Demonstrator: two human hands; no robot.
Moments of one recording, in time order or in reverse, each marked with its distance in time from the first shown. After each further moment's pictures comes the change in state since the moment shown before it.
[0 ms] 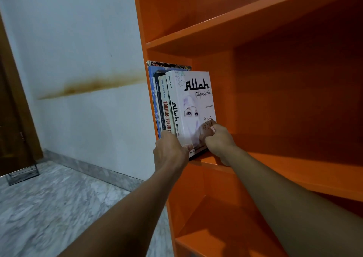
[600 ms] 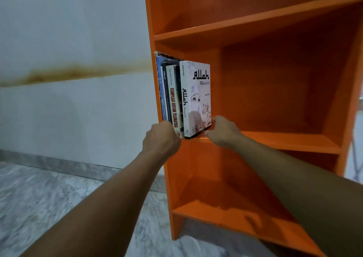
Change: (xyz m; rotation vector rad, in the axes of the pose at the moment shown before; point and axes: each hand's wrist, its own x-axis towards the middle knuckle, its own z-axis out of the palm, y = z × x) left_hand -0.020 -0.043 -0.070 0.171 -0.202 0.284; right_hand -0.098 -0.032 -0.007 -0.635 0.097 -0.019
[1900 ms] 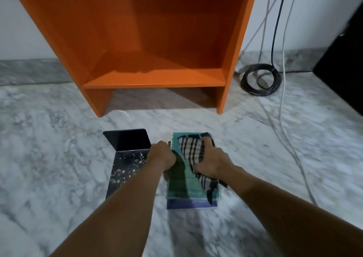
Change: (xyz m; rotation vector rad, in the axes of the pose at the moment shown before) left_hand -0.310 -0.043 0.283 0.045 -0.990 -0.183; right_hand -0.338 0.275 0.157 -0.145 -0.500 0.674
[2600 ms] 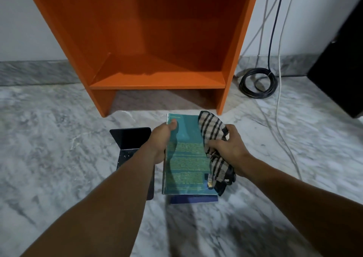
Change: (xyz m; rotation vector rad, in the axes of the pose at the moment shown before) left_hand -0.009 0.004 -0.032 -1.069 -0.218 0.000; right_hand -0.024 0.007 -0.028 0.905 0.252 0.001
